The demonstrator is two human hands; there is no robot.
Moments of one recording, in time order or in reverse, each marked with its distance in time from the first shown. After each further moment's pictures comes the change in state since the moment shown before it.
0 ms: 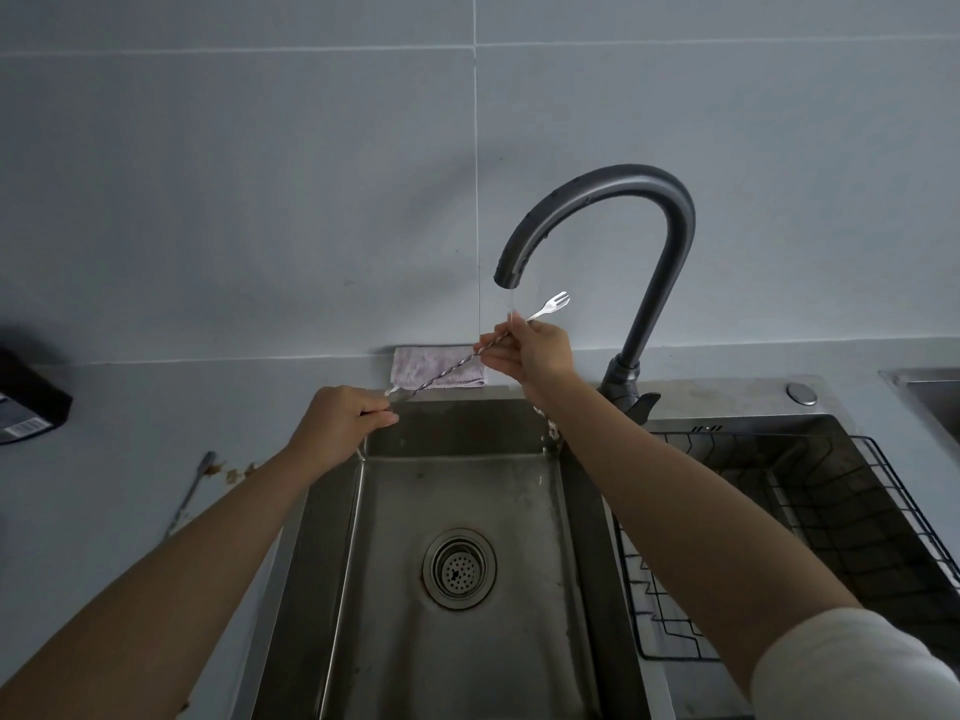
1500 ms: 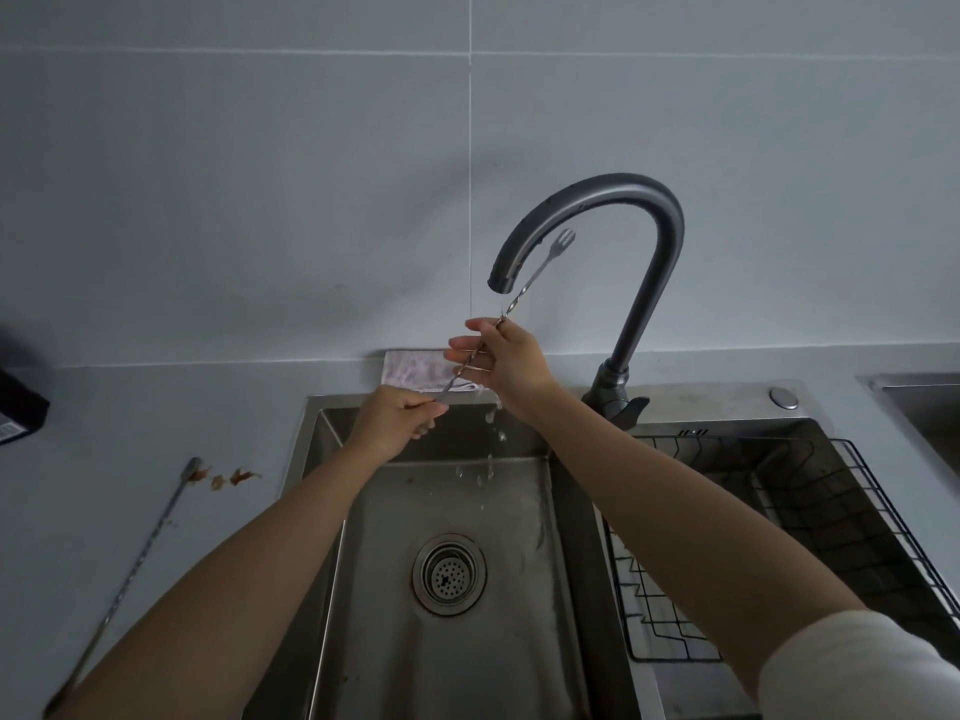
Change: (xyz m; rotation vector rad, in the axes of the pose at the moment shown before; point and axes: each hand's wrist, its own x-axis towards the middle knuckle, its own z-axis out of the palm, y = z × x) left_hand 0.021 0.022 0.046 -0.353 -0.039 -0.100; right_hand -0.009 0.005 0.011 -0.092 -0.200 -0.073
